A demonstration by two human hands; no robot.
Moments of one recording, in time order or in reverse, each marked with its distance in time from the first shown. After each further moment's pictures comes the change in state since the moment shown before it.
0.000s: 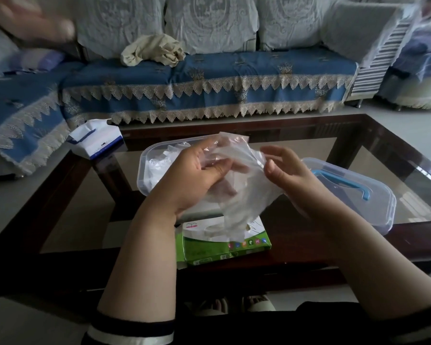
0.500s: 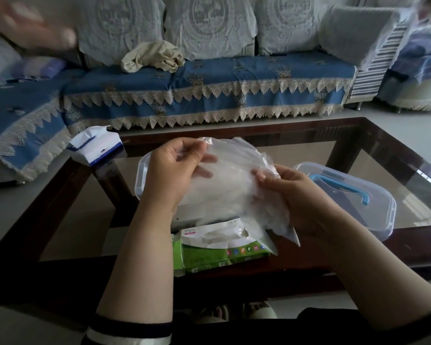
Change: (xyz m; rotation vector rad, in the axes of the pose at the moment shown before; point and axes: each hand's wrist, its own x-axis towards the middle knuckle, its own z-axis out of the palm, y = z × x) left_hand 0.014 -0.005 -0.007 -0.022 0.406 0.085; right_hand -0.003 -0.008 0.006 0.634 -0.009 0.277
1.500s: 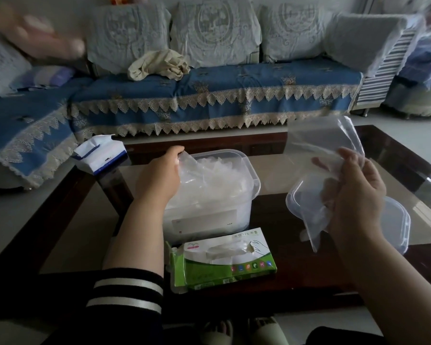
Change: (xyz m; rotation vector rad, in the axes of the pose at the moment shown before) left_hand 0.073 -0.060 -0.036 1.111 0.021 0.017; right_hand -0.004 -0.015 -0.028 -0.018 0.576 -0.629
